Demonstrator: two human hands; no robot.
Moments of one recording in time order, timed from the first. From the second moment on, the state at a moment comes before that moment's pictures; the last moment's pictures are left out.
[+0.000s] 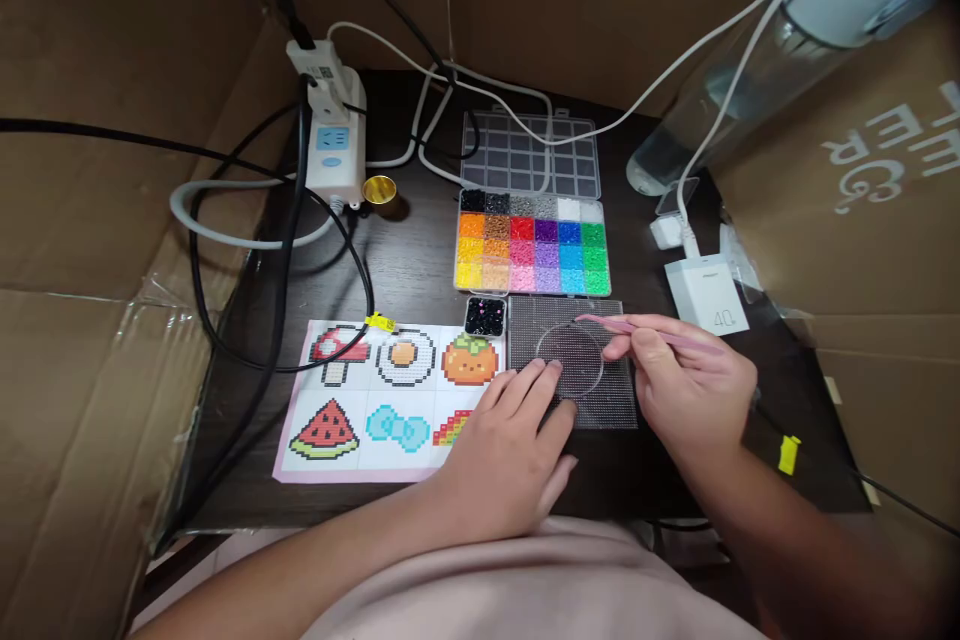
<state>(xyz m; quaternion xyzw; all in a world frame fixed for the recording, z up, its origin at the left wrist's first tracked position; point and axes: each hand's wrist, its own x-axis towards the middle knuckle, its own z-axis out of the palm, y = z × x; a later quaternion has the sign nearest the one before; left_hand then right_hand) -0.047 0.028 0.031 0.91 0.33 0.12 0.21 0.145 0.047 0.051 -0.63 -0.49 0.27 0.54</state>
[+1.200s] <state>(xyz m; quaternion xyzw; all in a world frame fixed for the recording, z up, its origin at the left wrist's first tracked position) -0.045 0.027 0.031 0.91 0.33 0.12 0.20 0.150 0.047 0.027 -0.66 -0.56 0.21 0.46</state>
